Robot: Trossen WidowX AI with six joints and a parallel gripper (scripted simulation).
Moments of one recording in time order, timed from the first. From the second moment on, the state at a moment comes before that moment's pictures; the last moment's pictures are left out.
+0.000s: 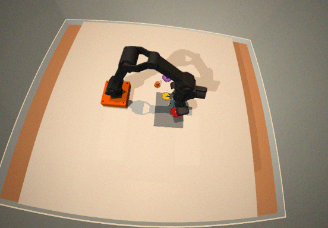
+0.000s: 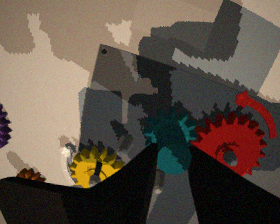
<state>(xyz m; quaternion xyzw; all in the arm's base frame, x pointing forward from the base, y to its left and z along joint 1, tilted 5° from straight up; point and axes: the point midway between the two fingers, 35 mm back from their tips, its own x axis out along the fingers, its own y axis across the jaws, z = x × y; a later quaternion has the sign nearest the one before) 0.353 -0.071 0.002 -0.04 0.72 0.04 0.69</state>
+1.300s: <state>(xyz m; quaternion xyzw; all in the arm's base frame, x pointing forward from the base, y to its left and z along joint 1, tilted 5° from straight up) 0.274 0.047 0.048 0.40 0.59 -0.41 0.56</state>
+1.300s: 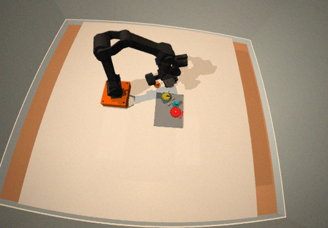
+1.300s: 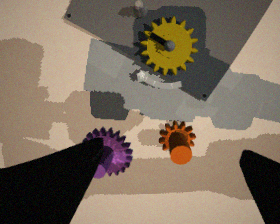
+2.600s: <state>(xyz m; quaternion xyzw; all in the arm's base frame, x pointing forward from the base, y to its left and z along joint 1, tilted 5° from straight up) 0.247 0.069 -0.004 0.47 0.54 -0.49 0.50</state>
